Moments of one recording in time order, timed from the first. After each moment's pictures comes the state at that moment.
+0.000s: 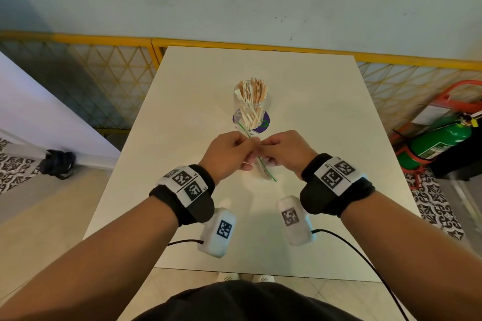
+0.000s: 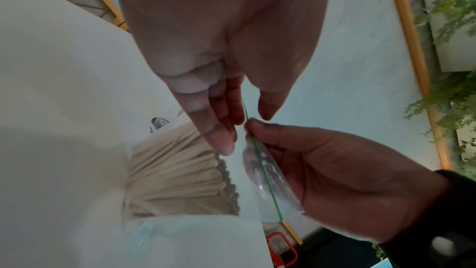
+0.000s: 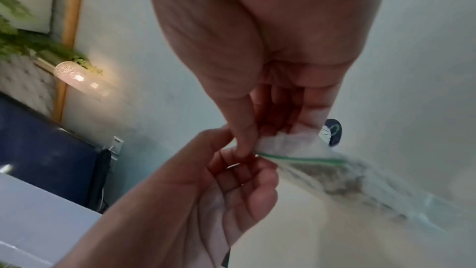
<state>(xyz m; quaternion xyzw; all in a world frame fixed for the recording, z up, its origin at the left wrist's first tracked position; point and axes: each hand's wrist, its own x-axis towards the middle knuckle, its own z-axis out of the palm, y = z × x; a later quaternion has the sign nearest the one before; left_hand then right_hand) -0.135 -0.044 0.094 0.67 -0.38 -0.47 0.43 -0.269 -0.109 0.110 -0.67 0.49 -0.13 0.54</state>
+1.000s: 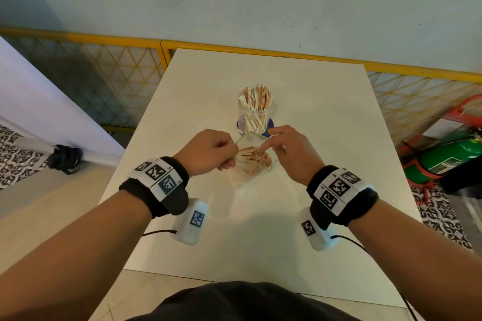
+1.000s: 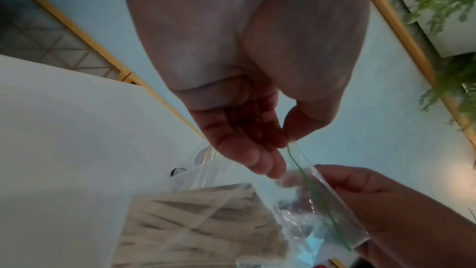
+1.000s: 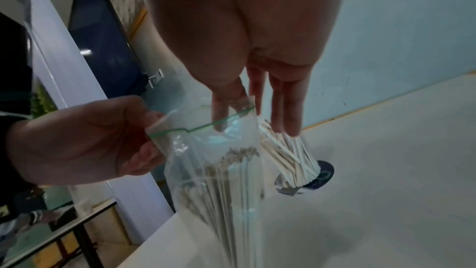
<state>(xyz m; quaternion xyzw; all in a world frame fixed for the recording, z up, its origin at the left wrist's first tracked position) -0.089 -0.045 0.111 0.69 -0.51 -0.42 0.30 -0.279 -0.135 0.093 -0.84 0.40 -0.16 0.33</state>
